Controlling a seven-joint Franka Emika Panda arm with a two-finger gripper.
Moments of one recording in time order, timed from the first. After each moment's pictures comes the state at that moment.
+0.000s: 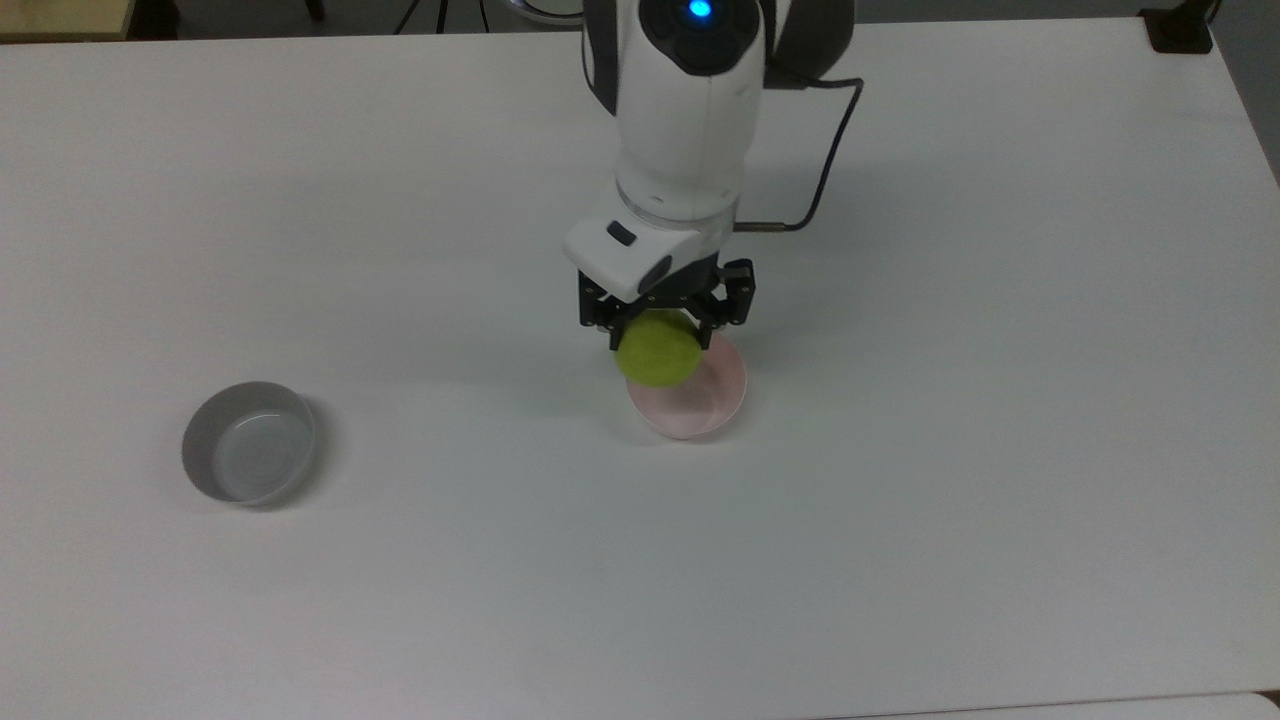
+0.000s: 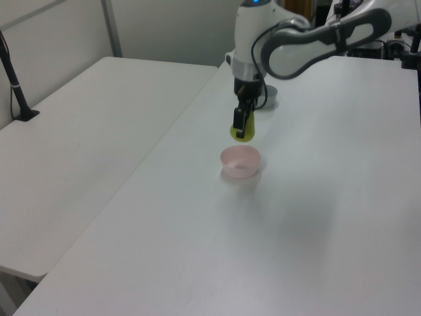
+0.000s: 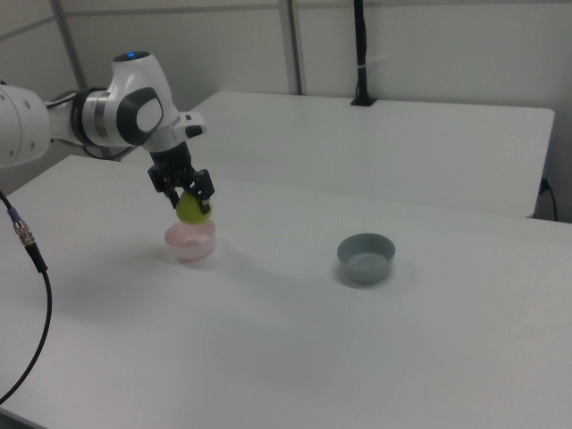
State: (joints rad) arm 0.38 0.49 -0.21 -1.48 0.03 2.06 0.13
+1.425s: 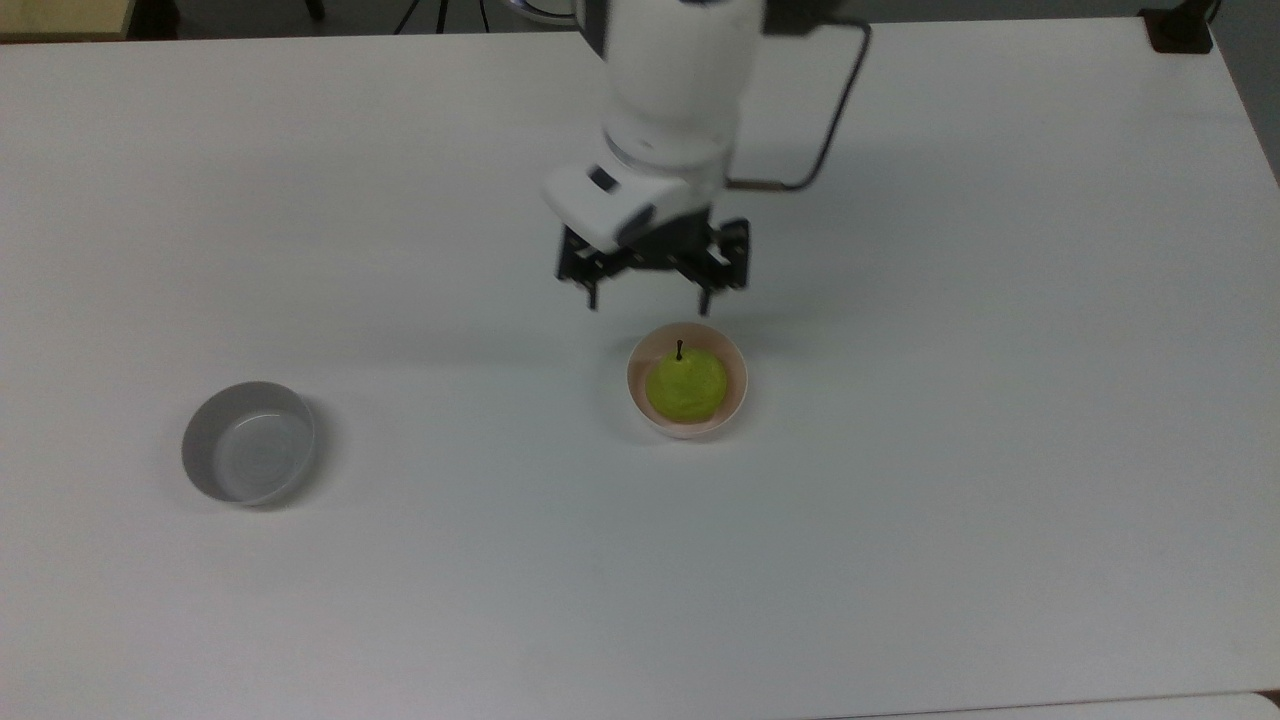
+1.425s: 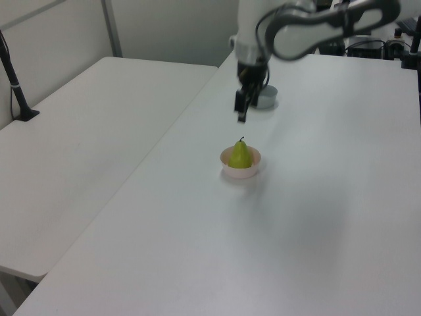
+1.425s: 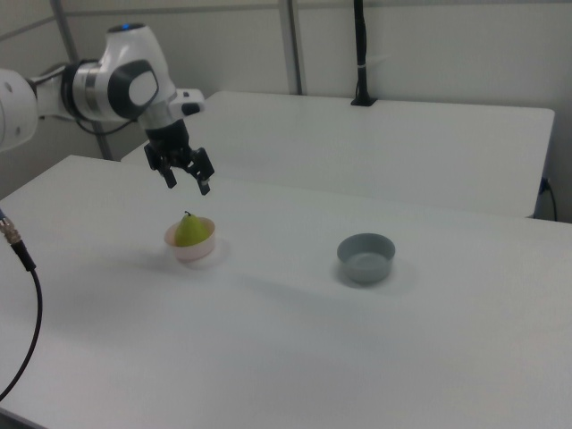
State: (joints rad) arm 0.36 0.39 -0.22 -1.46 0.03 1.93 0.16
